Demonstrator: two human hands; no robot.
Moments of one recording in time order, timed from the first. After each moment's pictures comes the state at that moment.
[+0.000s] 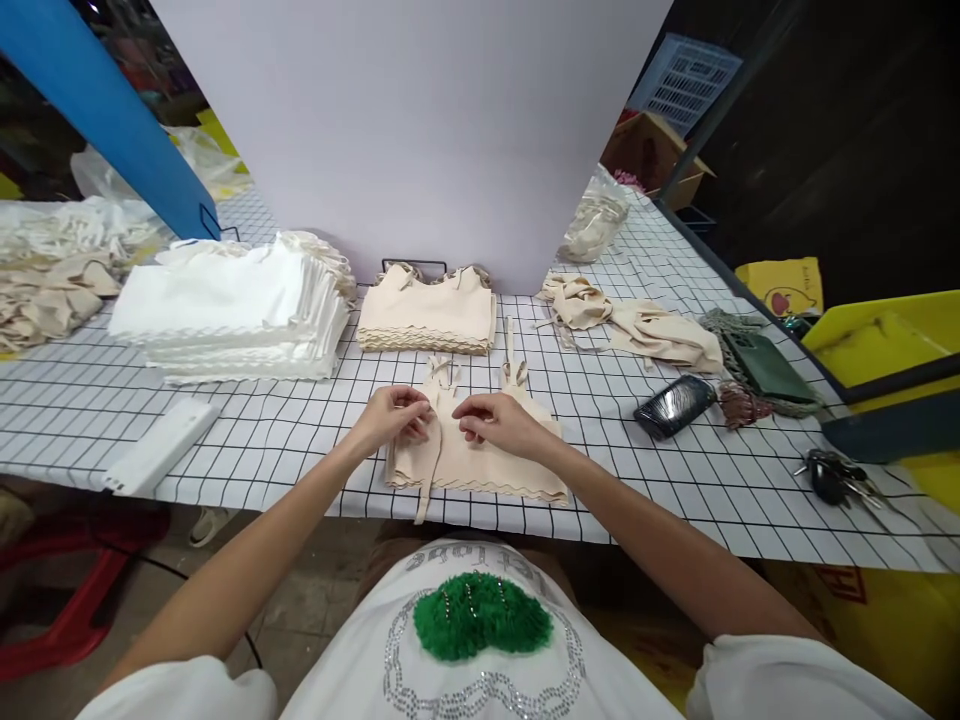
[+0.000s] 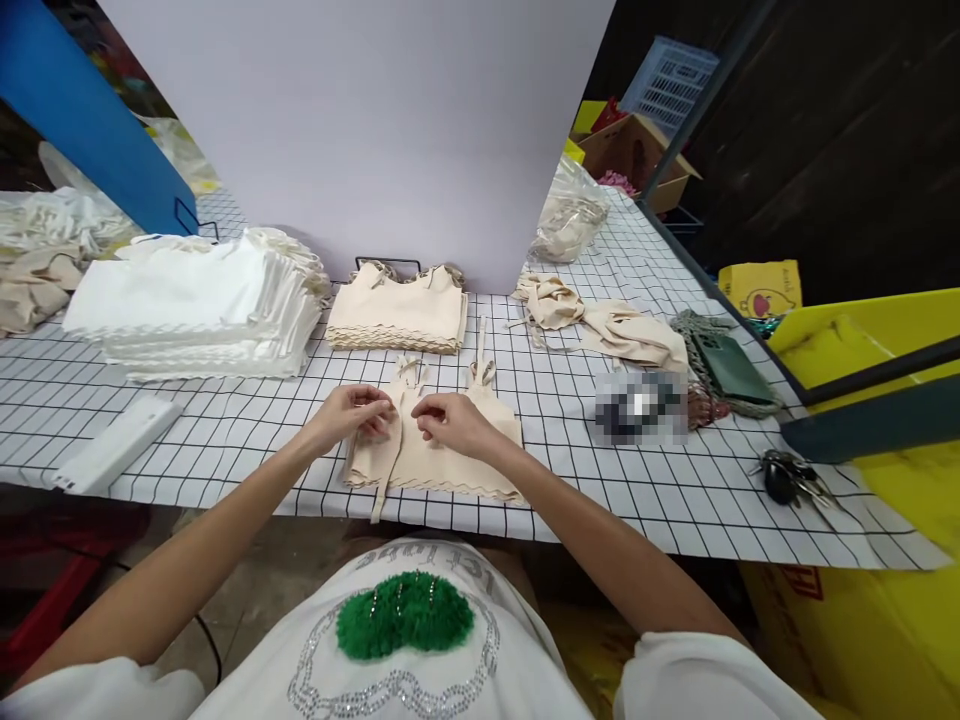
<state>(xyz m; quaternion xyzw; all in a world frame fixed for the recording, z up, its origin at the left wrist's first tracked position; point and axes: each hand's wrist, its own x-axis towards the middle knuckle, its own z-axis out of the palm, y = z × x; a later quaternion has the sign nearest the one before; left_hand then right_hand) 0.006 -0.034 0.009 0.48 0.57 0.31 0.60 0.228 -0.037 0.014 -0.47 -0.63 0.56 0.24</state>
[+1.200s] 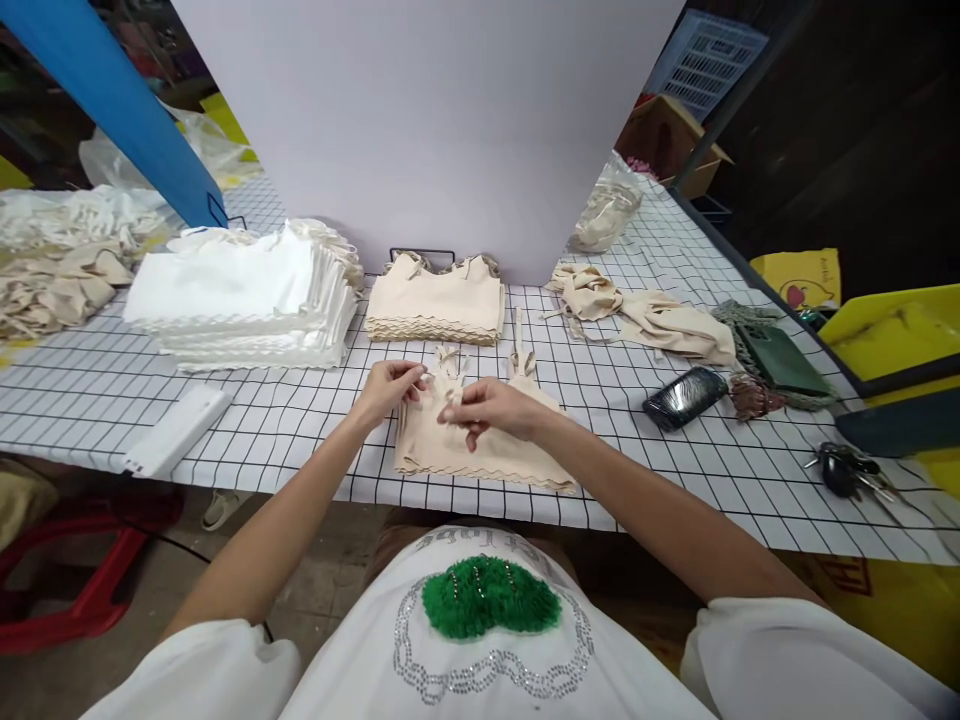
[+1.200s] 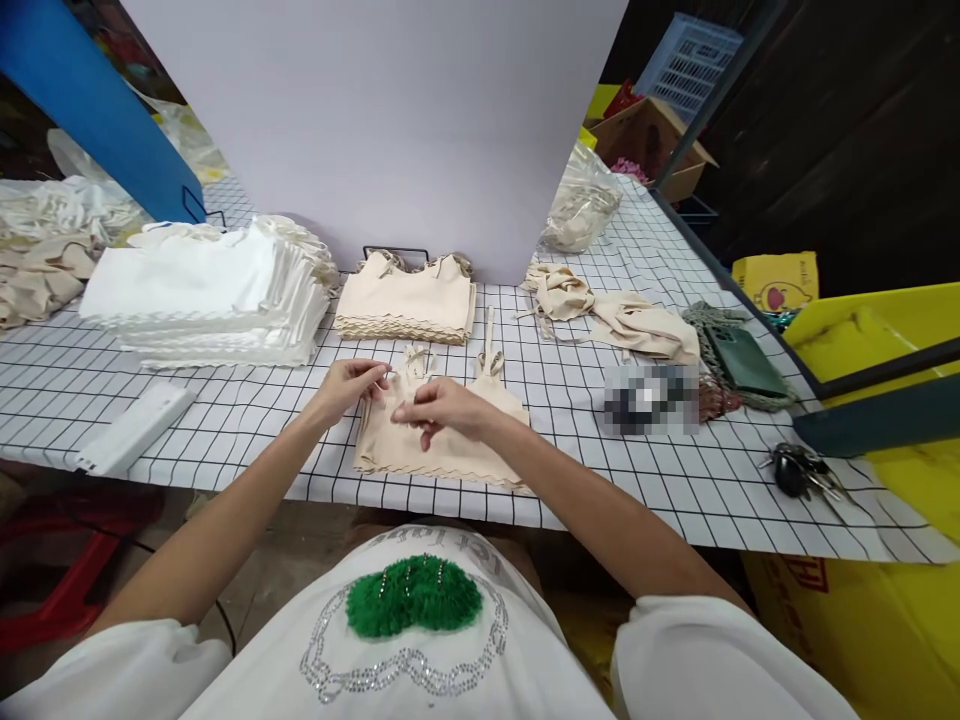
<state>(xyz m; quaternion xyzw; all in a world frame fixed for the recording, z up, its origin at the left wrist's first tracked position) -0.004 -0.014 0.008 0.45 0.55 0.40 0.57 0.210 -0.029 0.032 -0.36 -0.53 0.75 0.18</state>
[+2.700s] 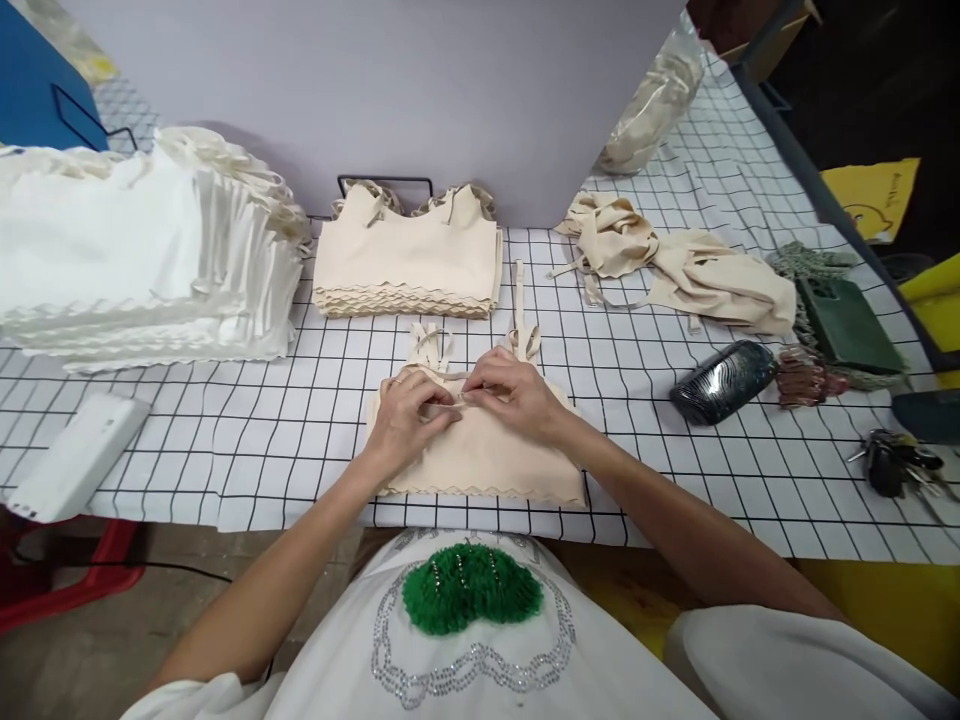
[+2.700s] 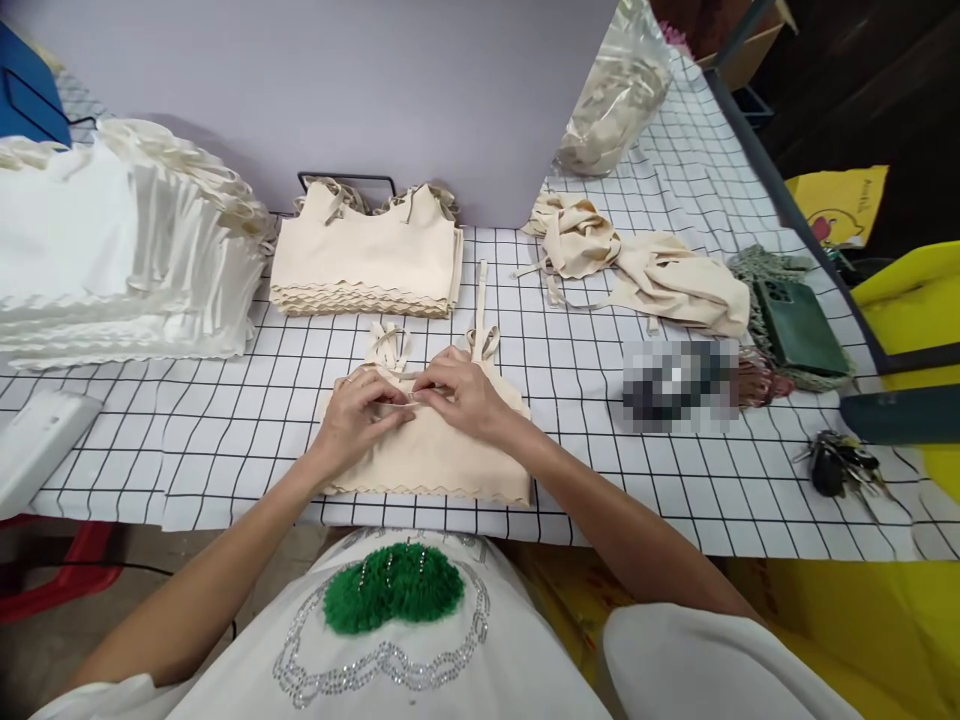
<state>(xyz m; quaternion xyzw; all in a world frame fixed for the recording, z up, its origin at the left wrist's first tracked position) 0.045 -0.034 -0.031 0.77 0.52 0.27 0.25 0.256 -0.004 -0.028 -0.38 -0.79 0.36 0.33</state>
